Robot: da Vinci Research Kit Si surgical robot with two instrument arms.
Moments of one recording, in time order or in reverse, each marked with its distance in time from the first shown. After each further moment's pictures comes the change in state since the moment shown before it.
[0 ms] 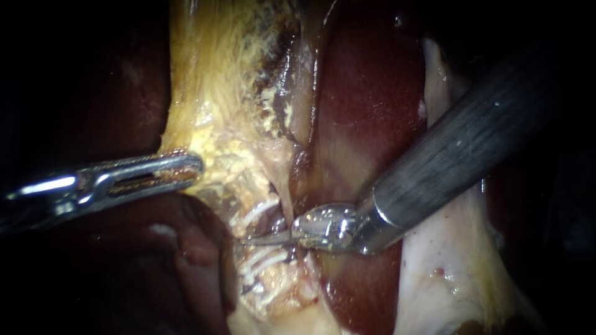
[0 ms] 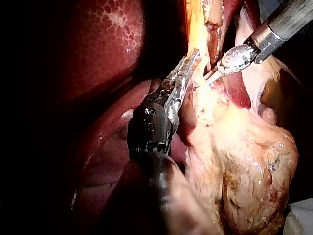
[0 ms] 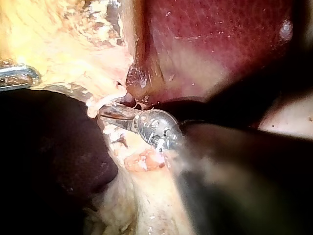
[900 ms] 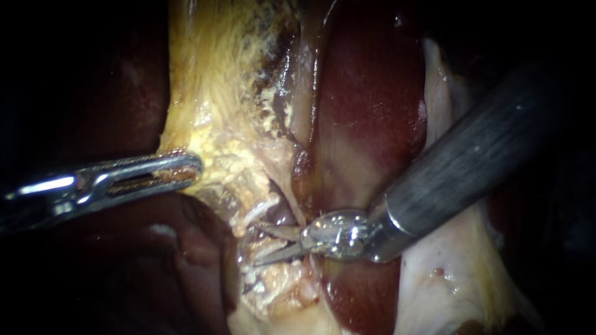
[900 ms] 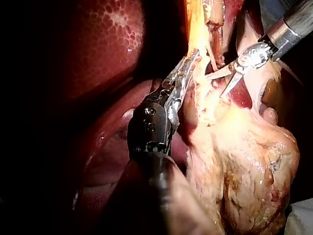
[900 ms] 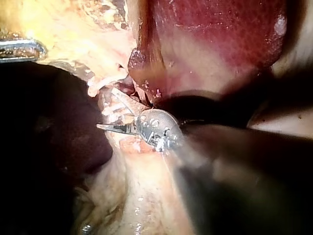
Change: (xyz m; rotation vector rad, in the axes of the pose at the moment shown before) right arm 0.001 -0.003 -0.004 -0.002 0.058 -0.151; left arm 0.000 0.000 0.000 0.001 0.000 0.002
